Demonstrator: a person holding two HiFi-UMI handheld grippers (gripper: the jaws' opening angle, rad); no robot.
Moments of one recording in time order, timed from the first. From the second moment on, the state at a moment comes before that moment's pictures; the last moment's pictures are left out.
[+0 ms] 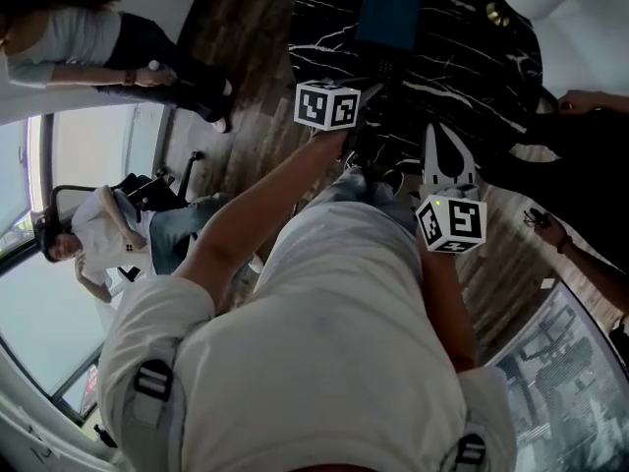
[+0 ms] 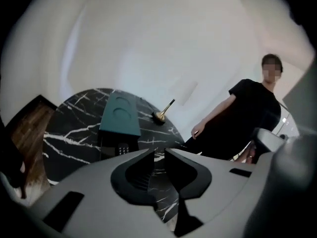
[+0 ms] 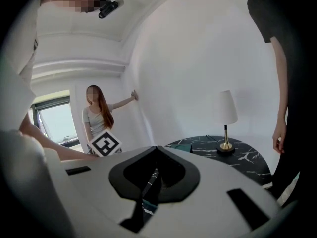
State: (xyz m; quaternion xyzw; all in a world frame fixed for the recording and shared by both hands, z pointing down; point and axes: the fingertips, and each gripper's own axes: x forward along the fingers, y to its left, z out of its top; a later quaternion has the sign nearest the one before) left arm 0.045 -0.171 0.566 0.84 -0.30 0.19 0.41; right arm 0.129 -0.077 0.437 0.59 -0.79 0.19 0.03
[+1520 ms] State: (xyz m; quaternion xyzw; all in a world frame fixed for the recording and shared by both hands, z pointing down) left arm 0.060 -0.060 0.310 0.96 -0.28 0.01 0.03; right arm 0.095 -0.045 0.326 0.54 -0.84 0.07 0.01
